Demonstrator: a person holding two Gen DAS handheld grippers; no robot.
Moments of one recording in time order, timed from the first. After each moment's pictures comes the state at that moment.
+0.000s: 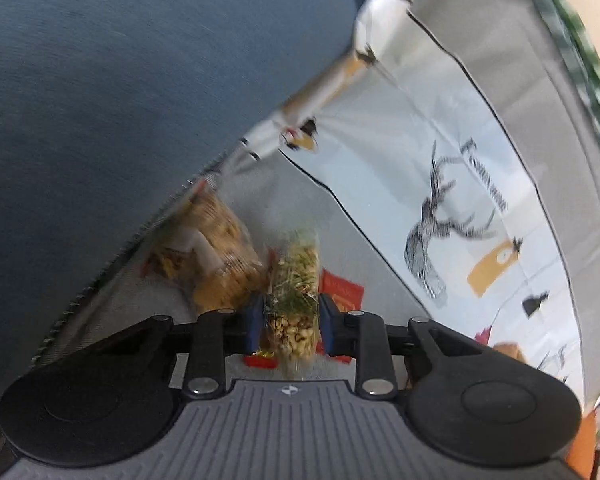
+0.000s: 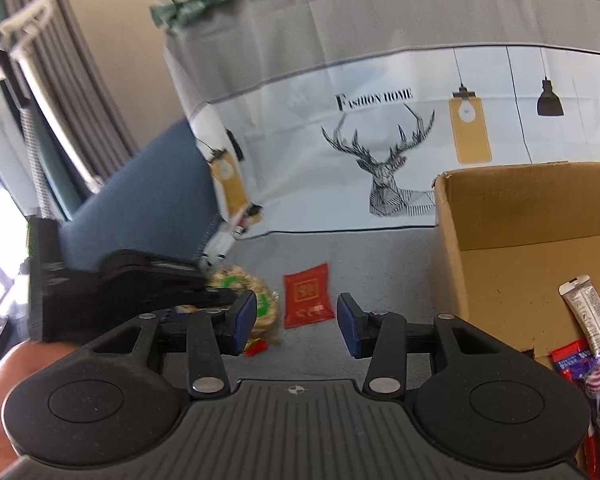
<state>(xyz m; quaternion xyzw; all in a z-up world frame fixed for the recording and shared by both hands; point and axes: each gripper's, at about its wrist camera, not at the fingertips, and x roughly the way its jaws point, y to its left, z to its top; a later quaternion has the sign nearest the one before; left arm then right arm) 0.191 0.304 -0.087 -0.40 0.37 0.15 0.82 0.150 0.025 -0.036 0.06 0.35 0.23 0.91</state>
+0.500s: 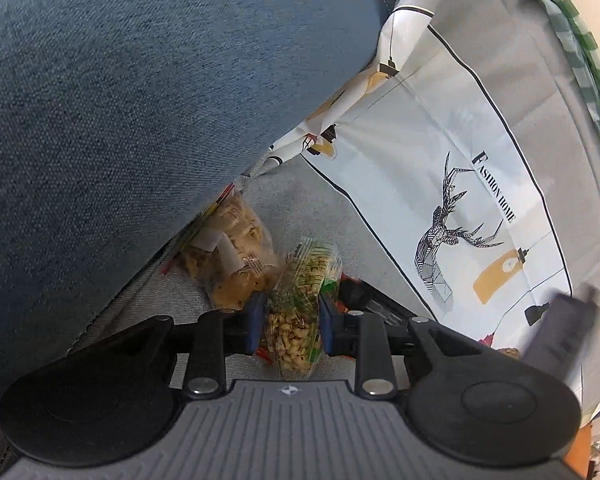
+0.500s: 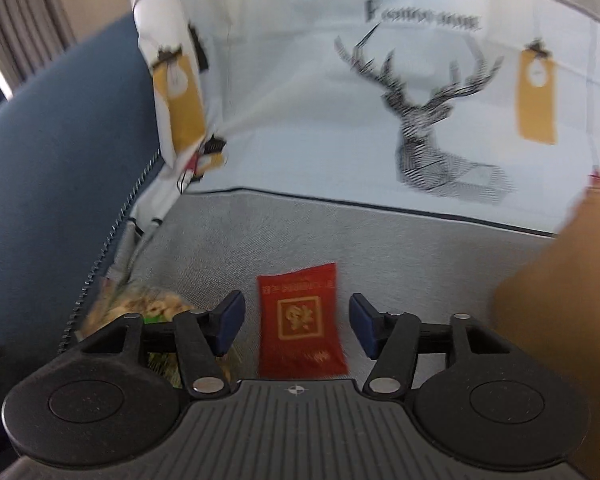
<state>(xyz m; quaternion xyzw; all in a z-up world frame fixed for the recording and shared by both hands) 0.180 0.313 -0.083 -0.41 0.38 0.16 0.82 0.268 0.122 -0.126 -0.05 0.44 0.20 0.88</state>
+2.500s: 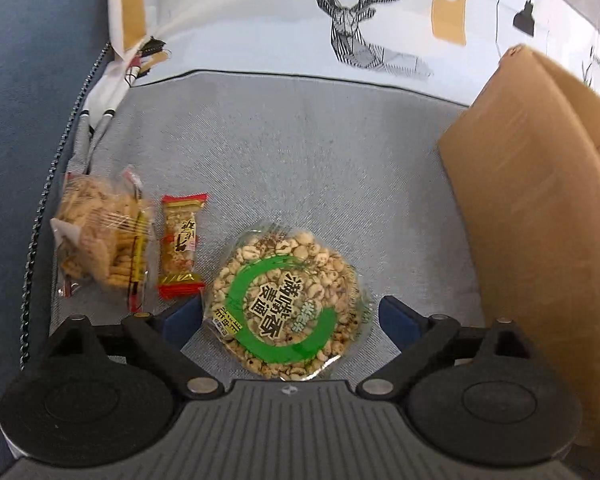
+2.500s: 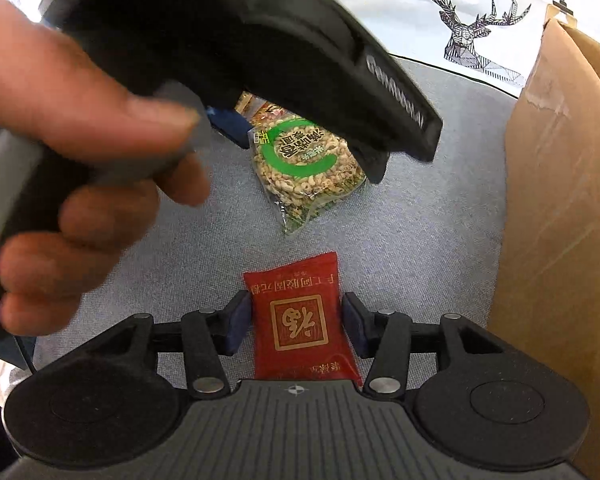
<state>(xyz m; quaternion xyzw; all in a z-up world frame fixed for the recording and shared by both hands) 0.225 0.190 -0.127 -0.04 0.54 0.01 0.84 0.106 0.072 -0.142 -0.11 0.47 0.30 0.82</state>
